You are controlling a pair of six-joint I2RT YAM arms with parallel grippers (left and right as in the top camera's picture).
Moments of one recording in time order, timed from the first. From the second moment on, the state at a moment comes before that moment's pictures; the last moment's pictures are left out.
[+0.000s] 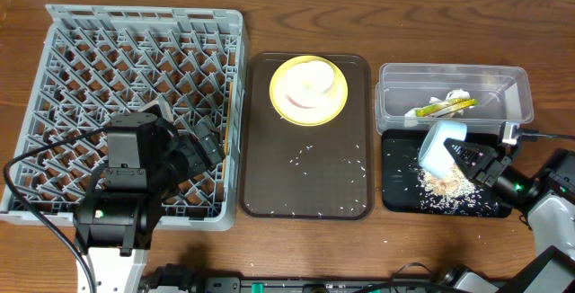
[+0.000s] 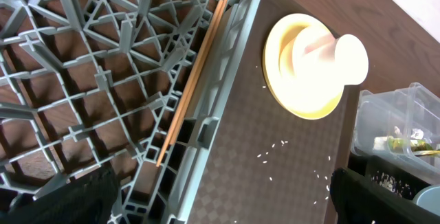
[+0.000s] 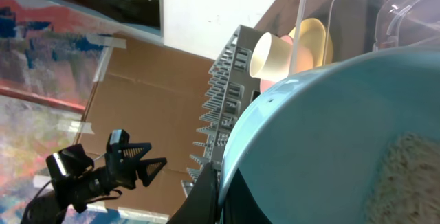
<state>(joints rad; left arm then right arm) -0.05 0.90 0.94 -0.91 0.18 -0.55 -0.66 1.35 0.58 -0.49 -1.52 0.04</state>
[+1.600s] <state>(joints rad) -0.05 0.90 0.94 -0.91 0.18 -0.55 -0.66 1.35 0.58 -0.29 -1.51 0.44</state>
